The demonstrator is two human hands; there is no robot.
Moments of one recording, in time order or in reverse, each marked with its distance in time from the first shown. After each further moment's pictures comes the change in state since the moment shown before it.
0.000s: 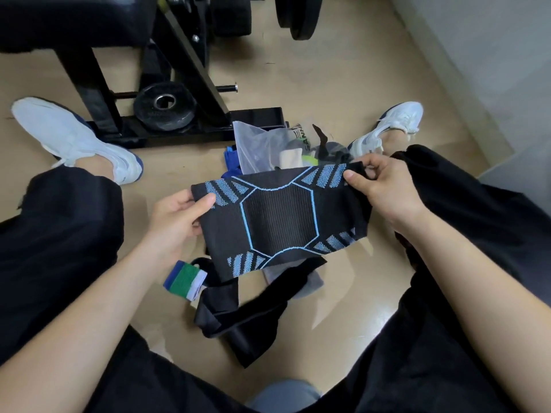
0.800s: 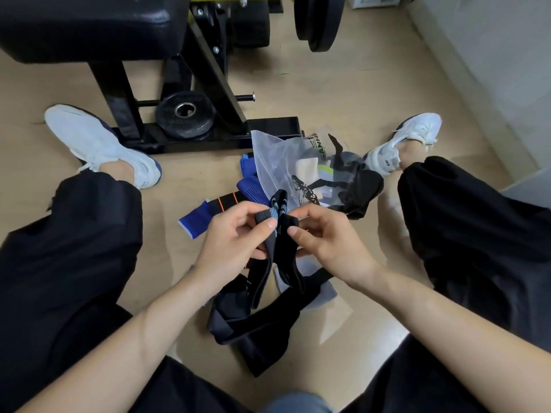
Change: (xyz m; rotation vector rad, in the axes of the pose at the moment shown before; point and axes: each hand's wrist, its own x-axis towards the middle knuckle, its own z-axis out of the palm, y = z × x) left_hand -0.044 0.008 0.044 0.247 -0.115 0.224; right_hand -0.064 -0.024 0.093 0.219 -0.387 -0.003
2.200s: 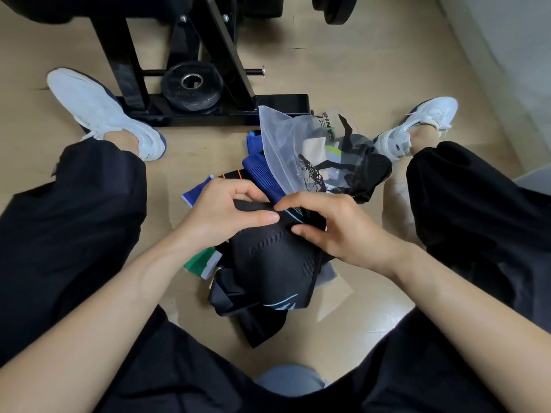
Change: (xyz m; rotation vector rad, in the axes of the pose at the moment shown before) left_hand 0.013 0.000 -0.029 0.311 -0.125 0.057; right_hand -0.005 -0.016 -0.017 -0.626 -0.289 -0.482
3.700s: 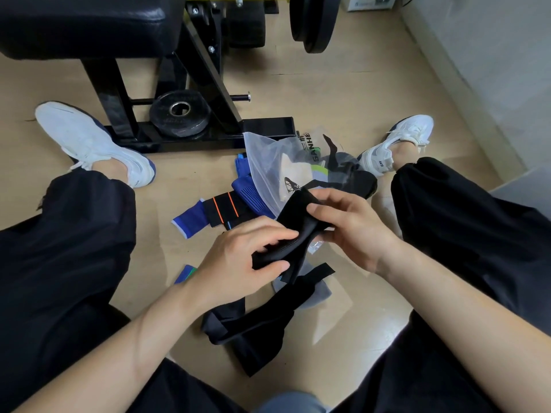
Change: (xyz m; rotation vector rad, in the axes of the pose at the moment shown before) left_hand -0.016 -0.007 0.035 0.222 -0.047 0.501; right_hand 0.001 0.022 -0.015 0.962 0.318 0.597
